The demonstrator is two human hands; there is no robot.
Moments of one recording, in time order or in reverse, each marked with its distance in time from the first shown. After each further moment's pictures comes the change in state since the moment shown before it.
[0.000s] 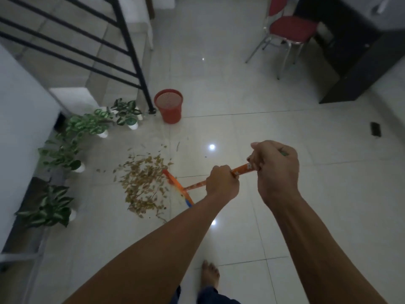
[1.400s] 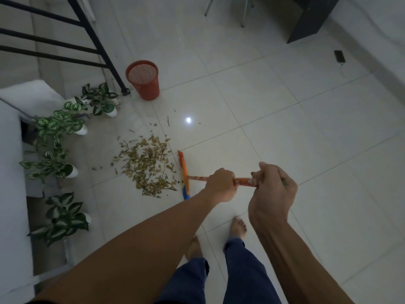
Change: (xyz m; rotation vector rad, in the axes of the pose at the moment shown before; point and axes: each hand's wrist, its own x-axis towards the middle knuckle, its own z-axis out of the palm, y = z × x) left_hand -0.055 -0.208 -0.018 0.270 -0.455 0.493; right_hand -0.194 0.110 0.126 0.173 0.681 0.103
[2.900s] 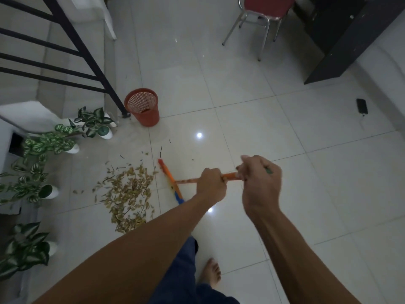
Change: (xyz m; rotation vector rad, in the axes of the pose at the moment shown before) left_hand 0.270 0.082 -0.108 -0.134 0.261 -0.366; right_hand 0.301 -0.082 0.125 -0.054 -0.469 -0.073
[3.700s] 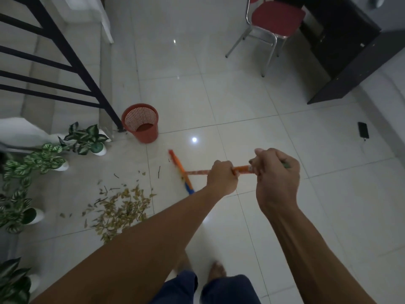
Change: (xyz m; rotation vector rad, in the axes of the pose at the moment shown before) left_hand 0.170 0.017 -0.097 -0.151 -0.050 0.079; right_hand 0.149 -0.020 0.113 -0.090 -0.021 -0.084
